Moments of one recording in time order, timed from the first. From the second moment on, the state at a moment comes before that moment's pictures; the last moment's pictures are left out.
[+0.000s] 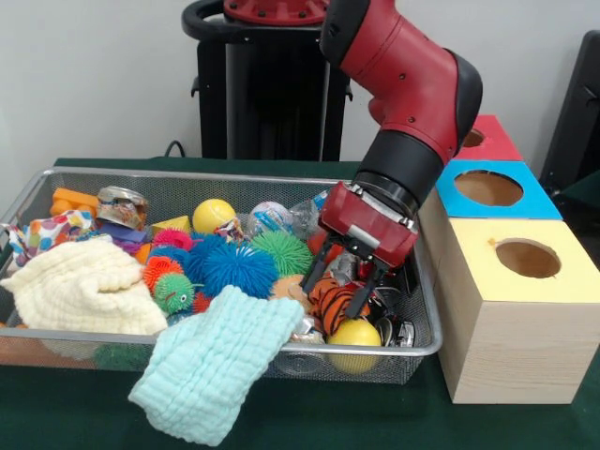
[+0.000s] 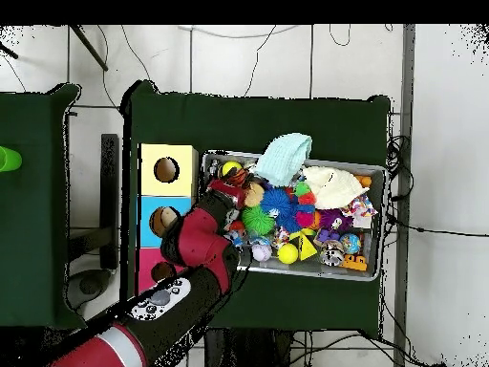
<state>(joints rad) 0.48 0.01 -0.71 1.57 0.59 -0.39 1.85</state>
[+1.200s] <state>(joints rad) 0.46 -0.13 -0.72 1.59 0.49 -0.39 1.85</state>
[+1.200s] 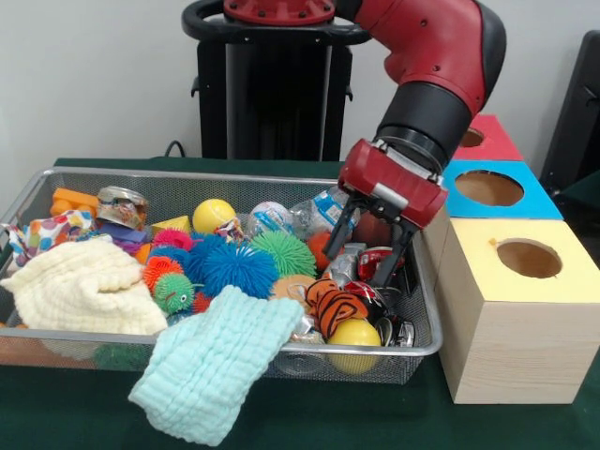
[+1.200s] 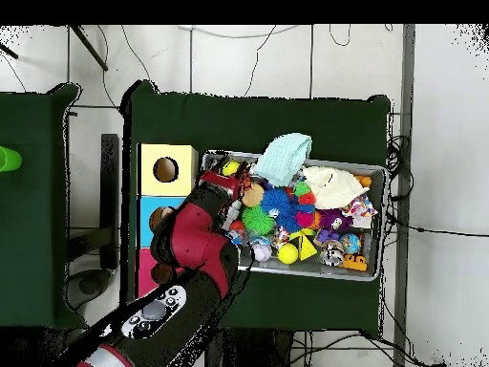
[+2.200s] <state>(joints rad) 0.45 -0.09 -0.71 1.59 0.46 -0.48 1.85</state>
